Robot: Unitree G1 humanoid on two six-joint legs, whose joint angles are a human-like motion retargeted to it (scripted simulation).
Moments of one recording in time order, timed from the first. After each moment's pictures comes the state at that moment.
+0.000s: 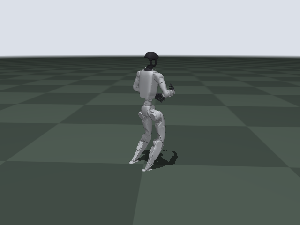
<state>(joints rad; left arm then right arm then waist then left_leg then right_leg) -0.04 0.50 -0.46 0.20 -0.05 -0.15 -0.17 -0.21 -0.57 0.52 -0.11 0.36 -0.15 0.17 0.05 0.17 0.10 -0.23 0.28 0.05 0.88 -0.62 0.00 -0.08 0.06 -0.23 0.58 -0.47 0.06</state>
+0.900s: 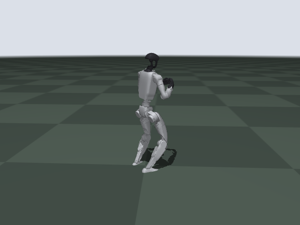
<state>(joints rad) -0.35 0.50 -0.47 -0.21 -0.09 -0.21 0.01 -0.25 -0.55 0.50 -0.35 0.29 -0.22 -0.08 -0.03 0.07 0.09 -0.26 0.03 0.24 0.87 -0.72 0.18 -0.30 -0.24 -0.13 1.00 -0.65 0.03</state>
